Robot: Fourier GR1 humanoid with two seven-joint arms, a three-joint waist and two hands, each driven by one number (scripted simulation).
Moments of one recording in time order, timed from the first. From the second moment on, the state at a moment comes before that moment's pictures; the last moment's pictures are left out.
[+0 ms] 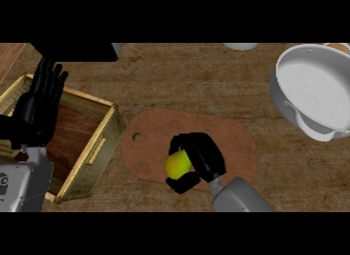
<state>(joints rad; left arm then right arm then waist) -0.28 0.20 0.10 -1.54 0.13 0.11 0.06 -0.35 -0.02 0.59 -1.17 0.68 -0.26 0.10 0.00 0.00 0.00</state>
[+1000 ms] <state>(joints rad) -0.27 0.19 0.10 -1.54 0.13 0.10 0.05 -0.95 -0.05 0.62 -0.99 1.08 -0.39 0.99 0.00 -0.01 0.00</state>
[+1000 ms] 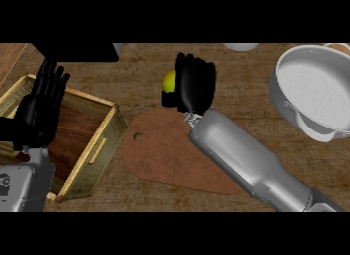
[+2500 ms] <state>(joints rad) -0.26 0.19 0.11 -1.58 0.12 0.09 0.07 -0.51 -0.63 0.00 -1.11 0.79 -0.46 0.41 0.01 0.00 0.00</state>
